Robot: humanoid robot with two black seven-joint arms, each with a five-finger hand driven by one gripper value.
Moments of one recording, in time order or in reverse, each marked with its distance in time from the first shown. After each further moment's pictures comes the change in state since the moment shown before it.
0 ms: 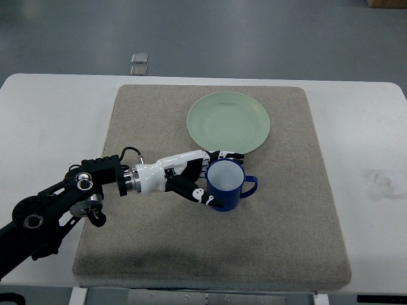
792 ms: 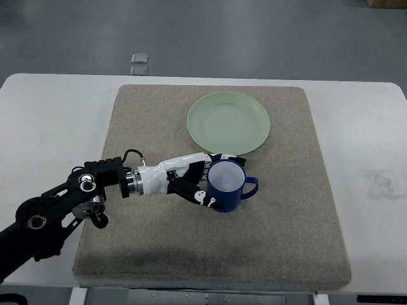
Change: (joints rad) left arm -0.001 -0.005 0.011 0.012 -0.001 0.000 0.000; right arm 0.000 0.000 0.000 0.000 0.000 0.000 0.000
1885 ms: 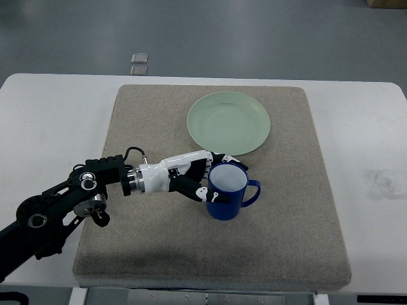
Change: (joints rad) left arm -0.009 -0.004 -0.002 -0.012 -0.001 0.000 -0.004; right arm 0.000 0.000 0.000 0.000 0.000 0.000 0.000
